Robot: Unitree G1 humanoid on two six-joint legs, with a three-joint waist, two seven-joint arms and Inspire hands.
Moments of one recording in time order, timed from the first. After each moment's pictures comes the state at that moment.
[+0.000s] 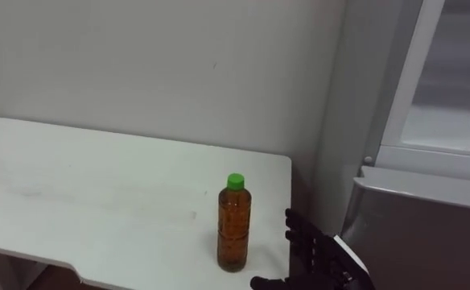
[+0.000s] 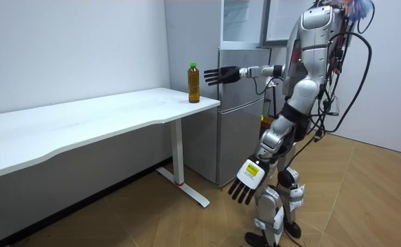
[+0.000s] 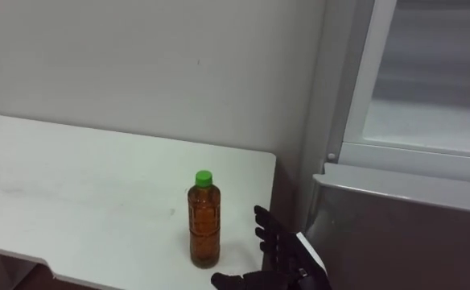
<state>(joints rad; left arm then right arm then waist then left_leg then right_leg) 0.20 0.19 -0.01 0.96 0.17 0.12 0.12 -0.20 -0.26 0.18 0.20 0.31 0.10 0.04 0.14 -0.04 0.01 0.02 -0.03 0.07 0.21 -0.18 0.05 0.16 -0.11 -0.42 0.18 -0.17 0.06</state>
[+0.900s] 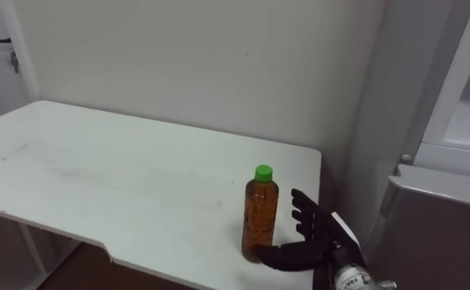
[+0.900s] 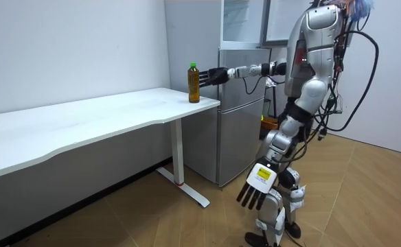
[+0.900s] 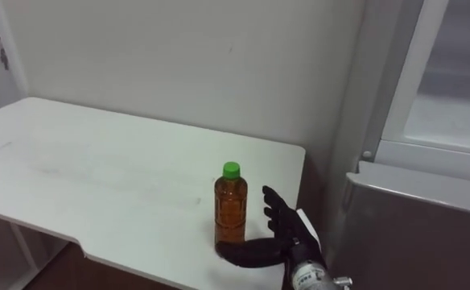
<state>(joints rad) 0.19 0.15 -0.01 0.95 0.07 0.12 0.21 -0.41 -0.21 0.19 0.43 0.27 0.10 -0.08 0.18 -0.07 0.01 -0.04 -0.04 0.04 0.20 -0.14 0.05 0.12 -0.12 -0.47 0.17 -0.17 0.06</state>
